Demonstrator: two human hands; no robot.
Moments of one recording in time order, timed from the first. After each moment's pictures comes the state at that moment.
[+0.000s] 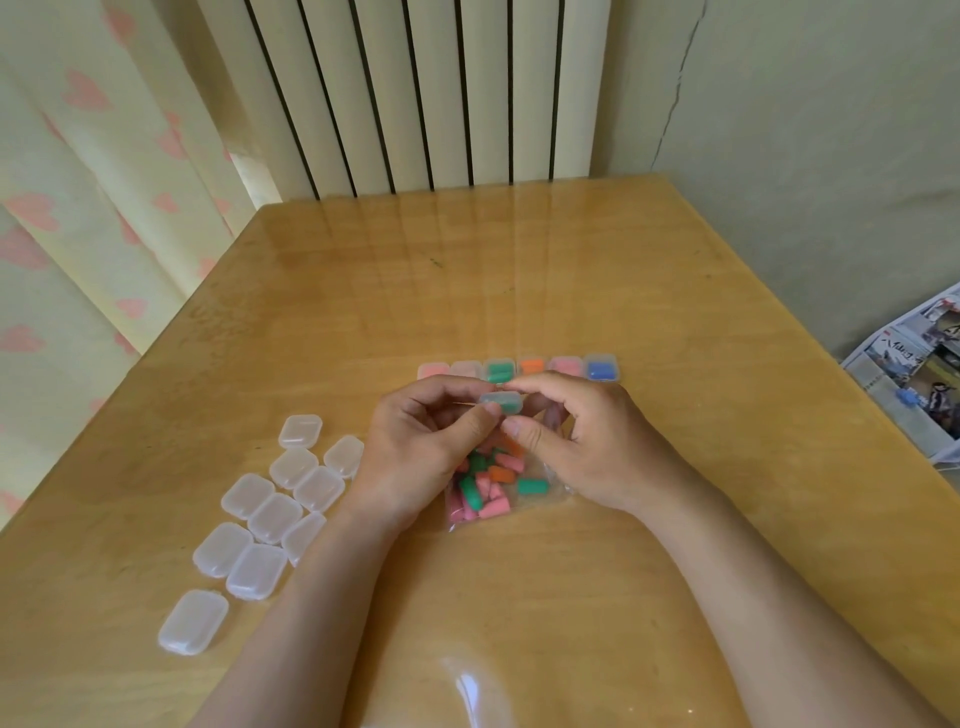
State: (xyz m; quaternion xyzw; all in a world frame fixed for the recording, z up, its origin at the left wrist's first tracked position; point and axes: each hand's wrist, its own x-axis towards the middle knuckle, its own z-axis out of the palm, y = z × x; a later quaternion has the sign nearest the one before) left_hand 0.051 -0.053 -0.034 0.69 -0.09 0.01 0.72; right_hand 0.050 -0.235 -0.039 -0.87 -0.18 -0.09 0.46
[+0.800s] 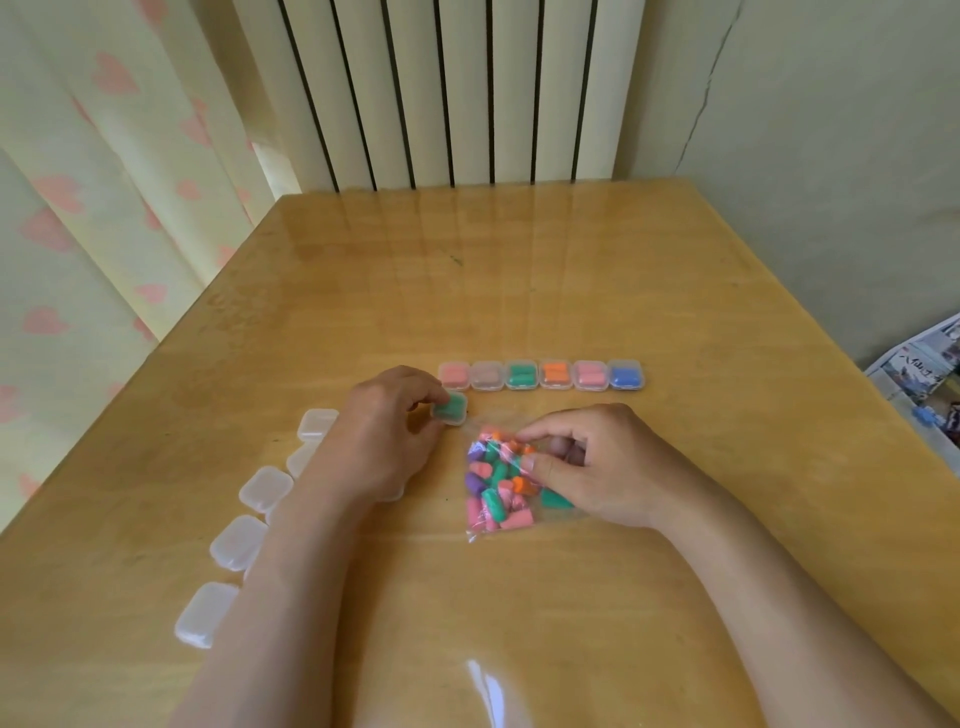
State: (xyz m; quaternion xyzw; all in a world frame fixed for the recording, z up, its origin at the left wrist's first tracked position) left_hand 0.091 0.011 -0.056 0.92 -0.20 0.16 0.31; right_hand 0.051 -0.231 -0.044 -0.90 -0.12 0.07 0.42
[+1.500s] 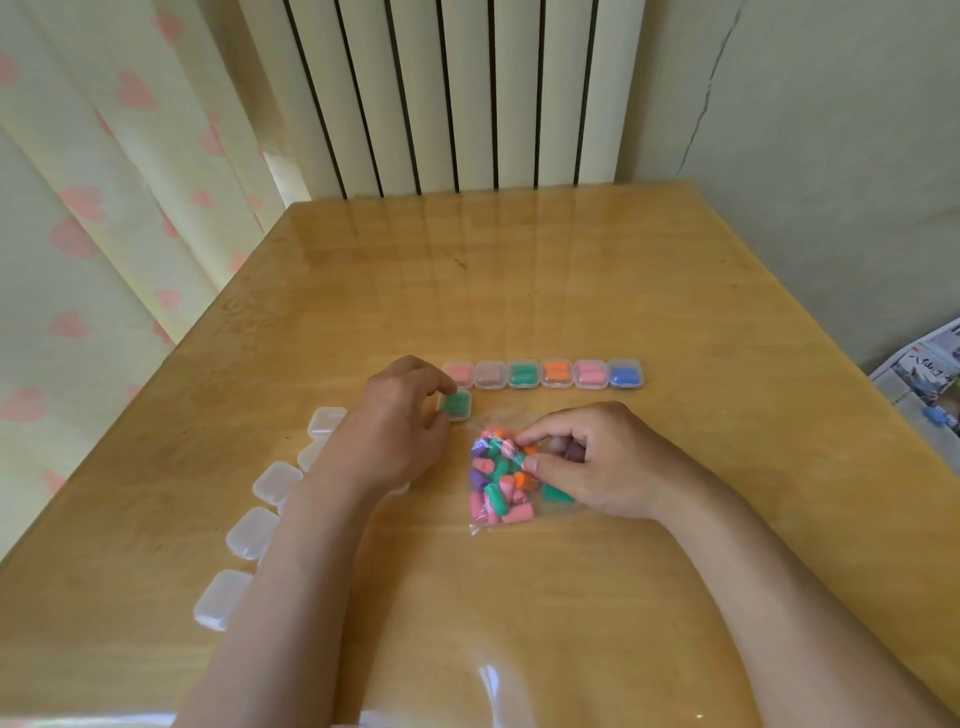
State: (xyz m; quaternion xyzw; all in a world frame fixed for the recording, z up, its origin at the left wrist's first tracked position) left_hand 0.087 0.007 -0.045 0.93 -0.20 0.16 0.28; right_hand 0.051 -0.235 -0.045 -0.89 -0.15 0.09 0.43
